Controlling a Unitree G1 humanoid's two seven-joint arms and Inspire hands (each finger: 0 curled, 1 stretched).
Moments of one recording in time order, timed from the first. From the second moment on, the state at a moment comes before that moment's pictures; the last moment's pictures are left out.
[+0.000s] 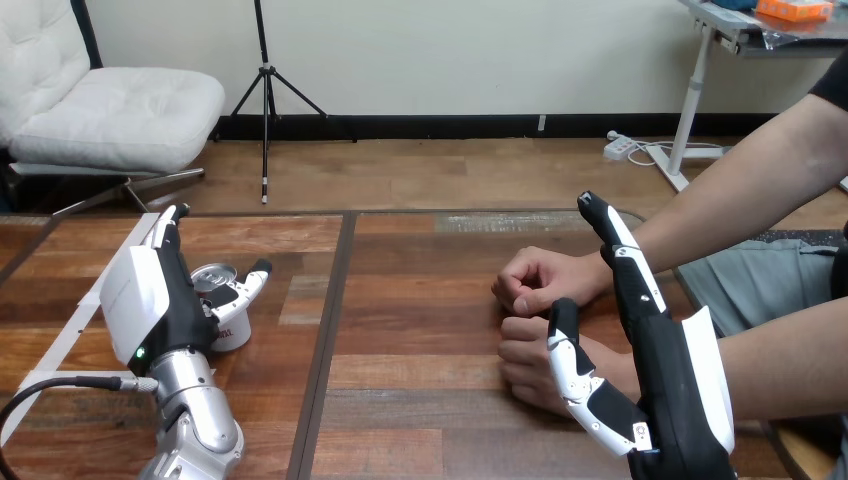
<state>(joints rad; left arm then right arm) -0.51 0.24 -0.06 1.09 0.44 -0.26 0.73 0.40 -0.07 0.14 -0.21 -0.35 -0.55 -0.19</state>
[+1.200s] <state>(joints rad) -0.51 0.24 -0.07 1.12 0.42 -0.25 0.68 0.40 -0.07 0.14 -0.21 -0.36 -0.54 -0.19</state>
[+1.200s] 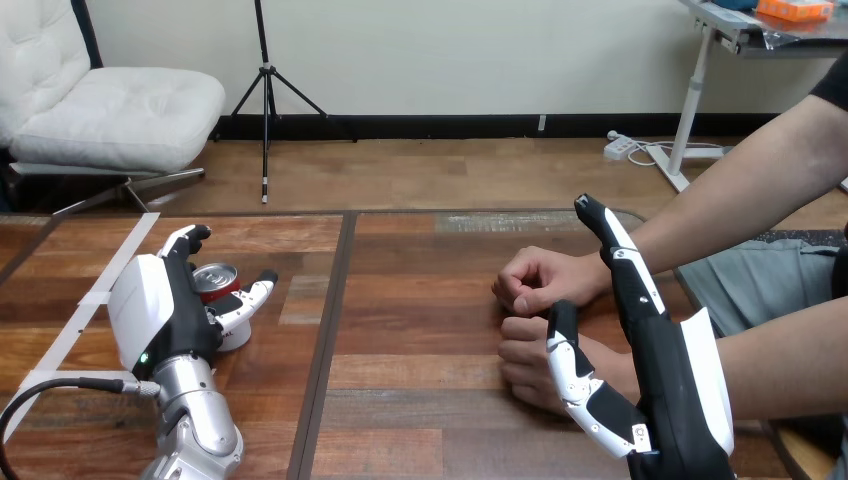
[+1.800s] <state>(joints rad) -0.51 0.24 -0.08 1.12 0.42 -0.25 0.68 0.41 -0.07 0.14 -0.21 -0.36 -0.54 -0.19</state>
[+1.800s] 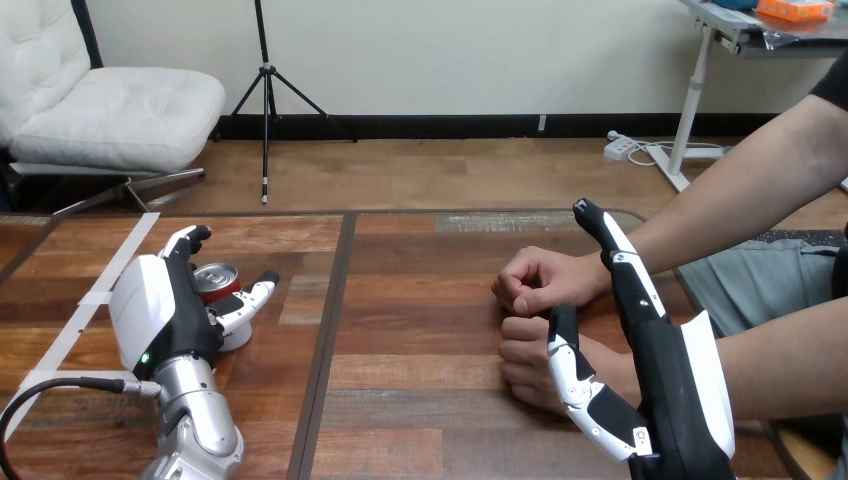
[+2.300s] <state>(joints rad) -0.51 0.24 -0.09 1.12 0.42 -0.24 0.67 0.42 -0.07 0.14 -0.23 -0.37 -0.52 -0.19</state>
